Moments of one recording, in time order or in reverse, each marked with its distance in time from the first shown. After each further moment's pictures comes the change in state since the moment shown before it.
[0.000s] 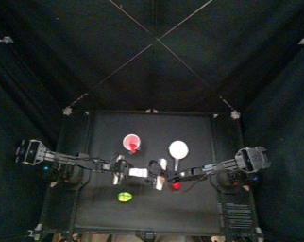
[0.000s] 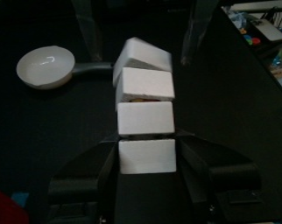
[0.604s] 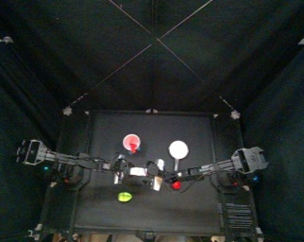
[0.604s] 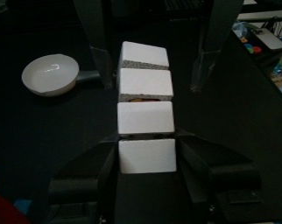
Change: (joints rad) left arm 0.018 0.015 0.000 0.000 -0.043 0.000; right arm -0.008 0.046 -0.038 0.000 -0.011 -0.006
